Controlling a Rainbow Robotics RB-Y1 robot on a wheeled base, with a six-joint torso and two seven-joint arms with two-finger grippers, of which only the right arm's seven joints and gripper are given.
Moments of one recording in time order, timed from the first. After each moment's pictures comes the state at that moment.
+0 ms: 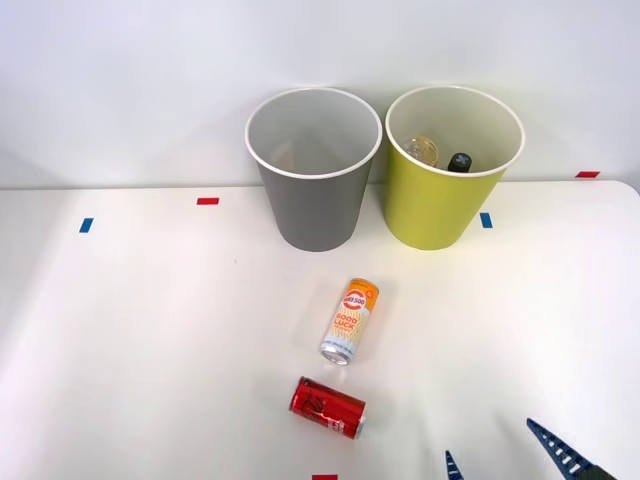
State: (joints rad) arm 1.03 -0.45 0.32 -2.26 0.16 -0.14 1.48
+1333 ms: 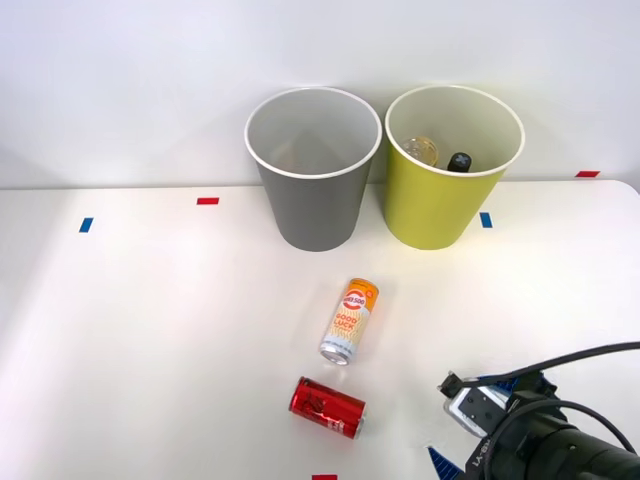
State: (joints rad) arm 0.16 -1.07 0.74 -2.62 -0.06 1.11 1.29
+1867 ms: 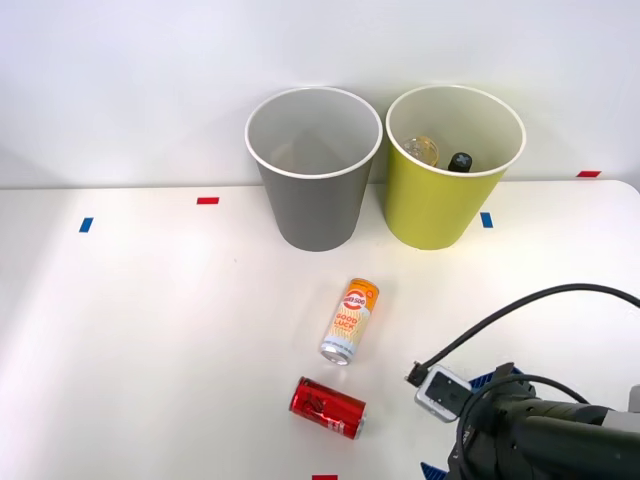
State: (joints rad) arm -0.12 -0.99 0.77 -2.62 -0.42 1.41 1.39
